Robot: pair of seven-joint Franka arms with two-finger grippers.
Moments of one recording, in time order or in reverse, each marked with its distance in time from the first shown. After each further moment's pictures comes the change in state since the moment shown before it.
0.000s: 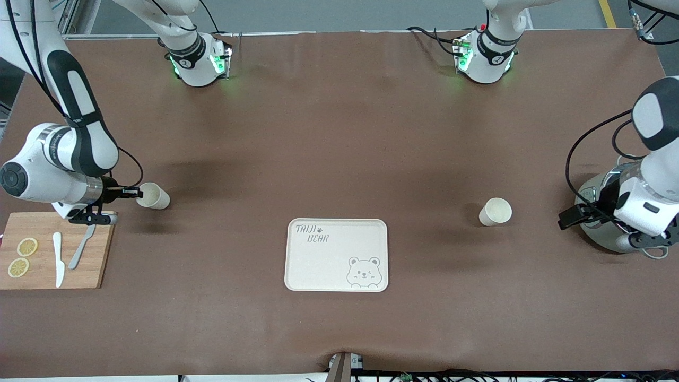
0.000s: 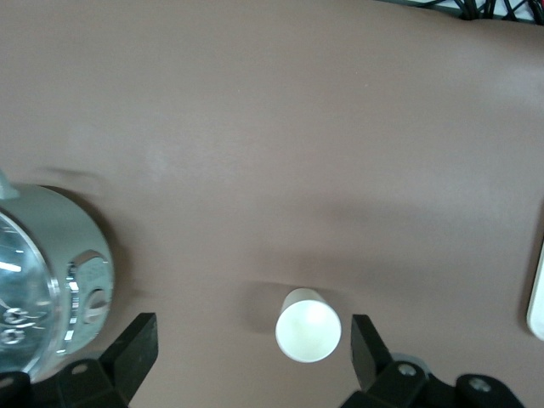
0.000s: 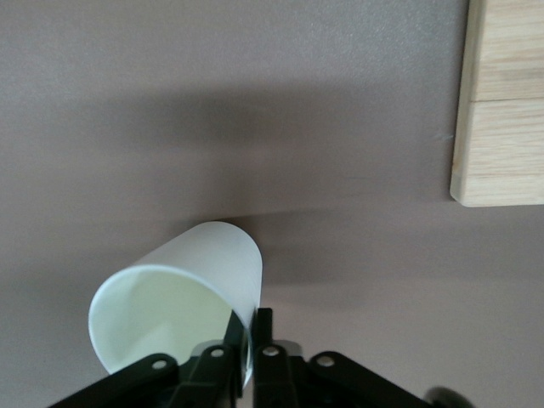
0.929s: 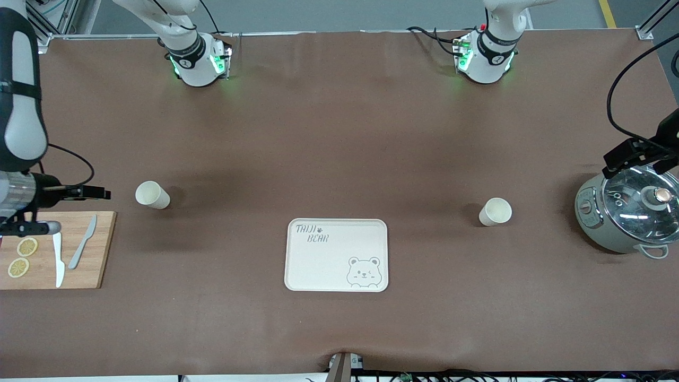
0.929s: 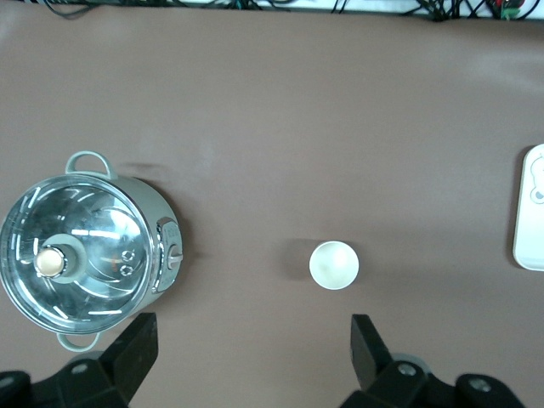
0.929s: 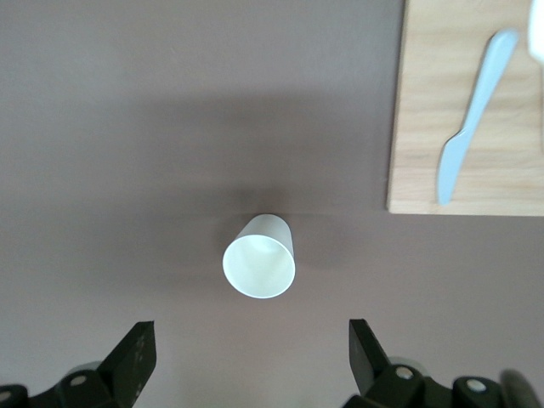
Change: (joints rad) left arm 0.022 -0.209 0.000 0.052 0.000 -0.216 0.089; right arm 0.020 -0.025 0.006 0.540 -0.003 -0.535 -0.001
